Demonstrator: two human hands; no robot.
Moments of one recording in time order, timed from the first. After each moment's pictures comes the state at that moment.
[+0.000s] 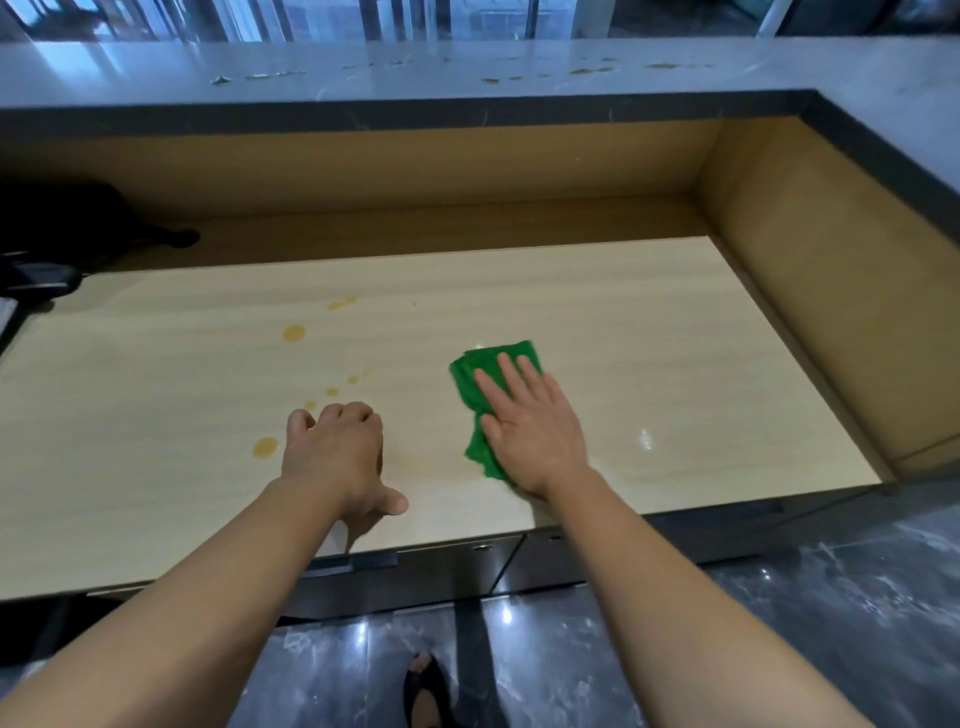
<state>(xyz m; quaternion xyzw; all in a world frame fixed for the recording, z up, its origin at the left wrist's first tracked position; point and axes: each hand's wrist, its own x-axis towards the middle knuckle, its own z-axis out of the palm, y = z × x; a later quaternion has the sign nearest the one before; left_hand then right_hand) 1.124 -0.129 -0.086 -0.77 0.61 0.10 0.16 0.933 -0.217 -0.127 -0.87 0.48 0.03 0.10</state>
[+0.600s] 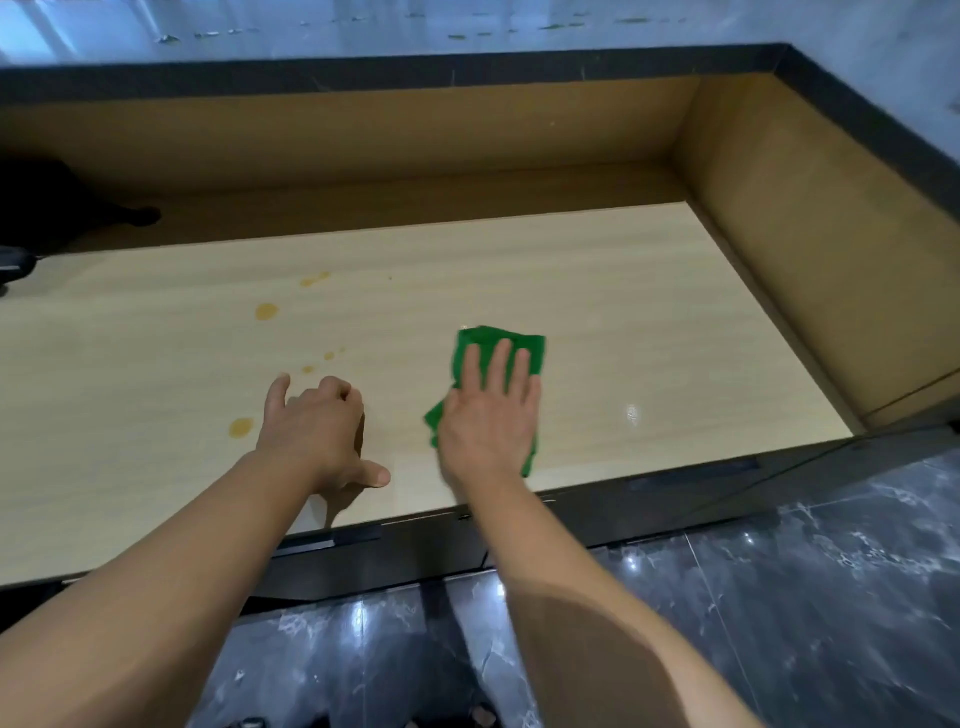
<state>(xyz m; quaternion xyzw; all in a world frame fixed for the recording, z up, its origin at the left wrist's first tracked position) 1.127 -0.129 -0.091 -0.75 0.62 0.11 0.20 0.975 -0.173 -0.134 -0.75 0.66 0.00 0.08</state>
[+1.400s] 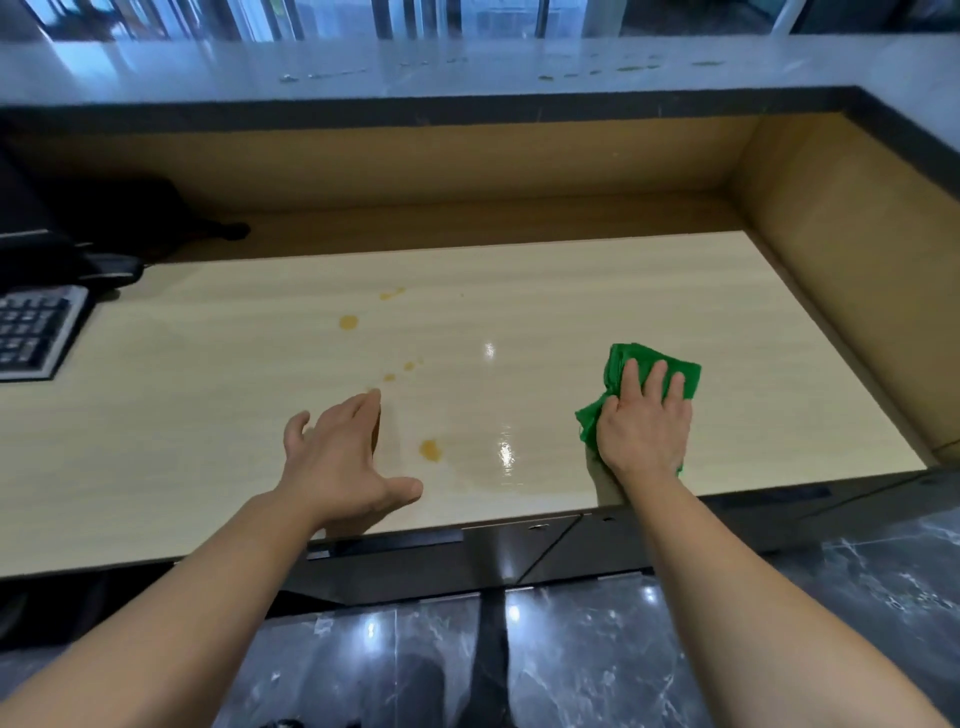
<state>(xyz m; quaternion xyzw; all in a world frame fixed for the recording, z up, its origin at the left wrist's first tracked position) 1.181 -0.076 -0.089 -0.79 0.59 0.17 0.00 0.913 -0.204 -0.127 -0.68 0.73 0.00 0.09</state>
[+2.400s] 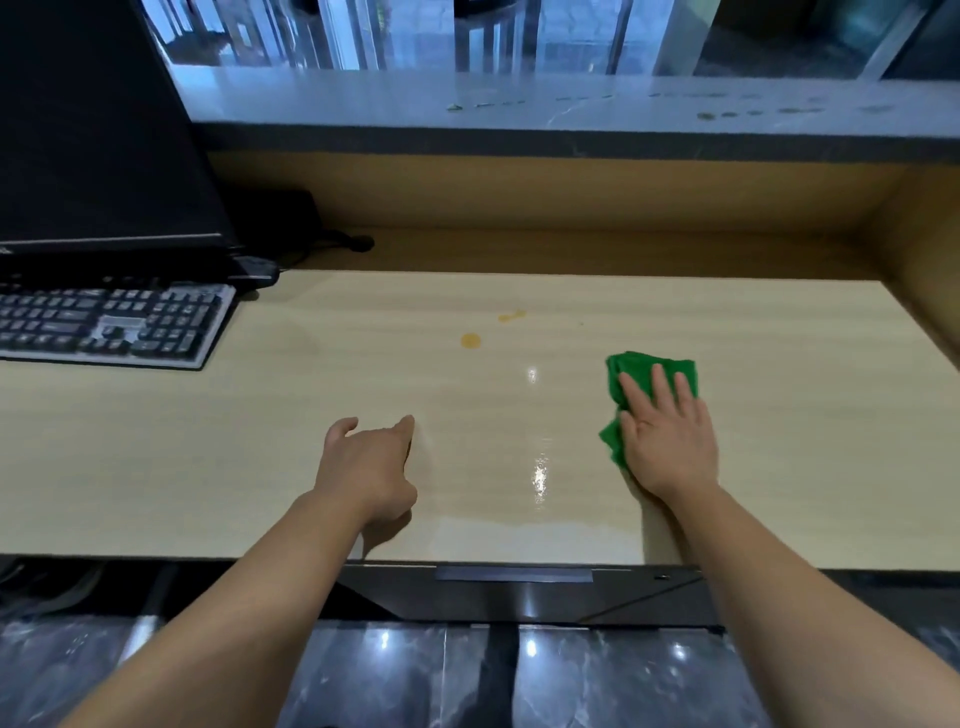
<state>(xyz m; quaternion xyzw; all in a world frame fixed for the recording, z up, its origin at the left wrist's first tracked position) 1.276 -0.059 -0.086 -0.81 0.56 0.14 0.05 1.009 -0.207 -0.129 -0.80 0.59 0.03 0.06</state>
